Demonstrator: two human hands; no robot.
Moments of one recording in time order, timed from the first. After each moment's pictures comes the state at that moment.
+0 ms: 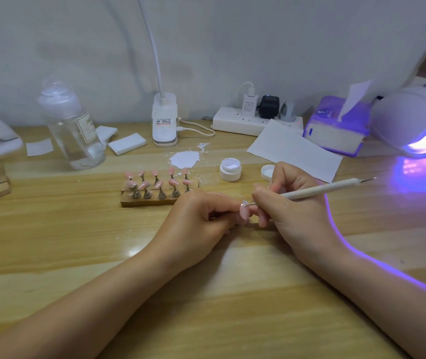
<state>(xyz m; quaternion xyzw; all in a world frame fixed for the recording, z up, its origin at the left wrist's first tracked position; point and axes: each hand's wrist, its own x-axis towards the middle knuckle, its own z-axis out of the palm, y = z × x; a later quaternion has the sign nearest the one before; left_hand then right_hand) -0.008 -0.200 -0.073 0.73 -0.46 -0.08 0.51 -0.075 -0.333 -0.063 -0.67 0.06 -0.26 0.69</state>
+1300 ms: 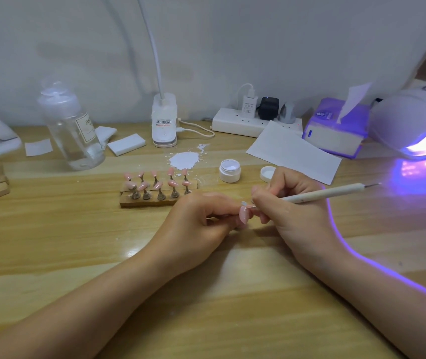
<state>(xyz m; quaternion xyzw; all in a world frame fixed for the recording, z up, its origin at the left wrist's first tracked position) -0.010 -0.198 -0.069 0.72 -0.47 -0.04 0.51 -0.080 -0.328 -0.057 -0.69 0.03 -0.27 0.68</state>
